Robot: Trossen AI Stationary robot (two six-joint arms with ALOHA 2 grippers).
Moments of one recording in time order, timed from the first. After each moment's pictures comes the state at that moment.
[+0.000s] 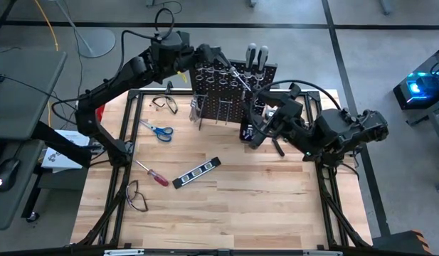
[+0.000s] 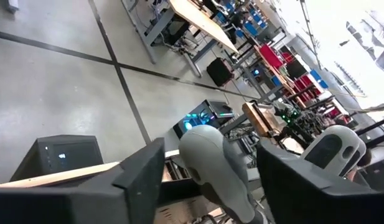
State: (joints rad) left arm 0.43 1.63 1.89 -0.55 -0.24 -0.84; right arm 0.39 1.49 1.77 0.04 1.00 -0.33
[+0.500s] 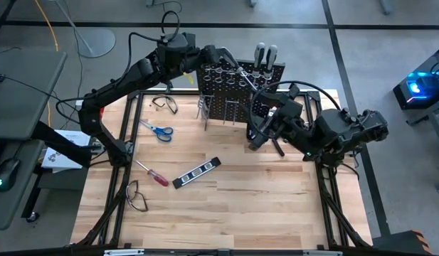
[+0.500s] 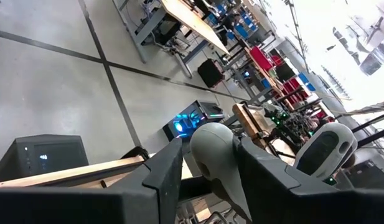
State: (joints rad) left arm 0.42 1.64 1.89 -0.45 -0.23 -0.85; right arm 0.39 1.49 1.77 0.04 0.97 -0.31
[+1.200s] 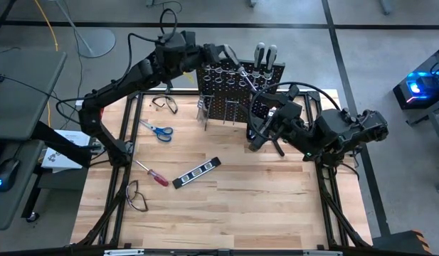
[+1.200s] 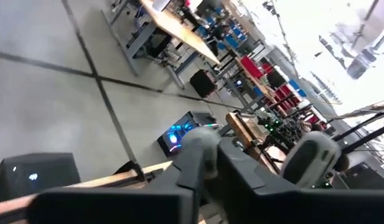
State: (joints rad) left arm 0.42 1.63 1.88 -0.36 -0.25 -0.79; right arm 0.39 1.49 1.77 0.04 0.96 -0.34
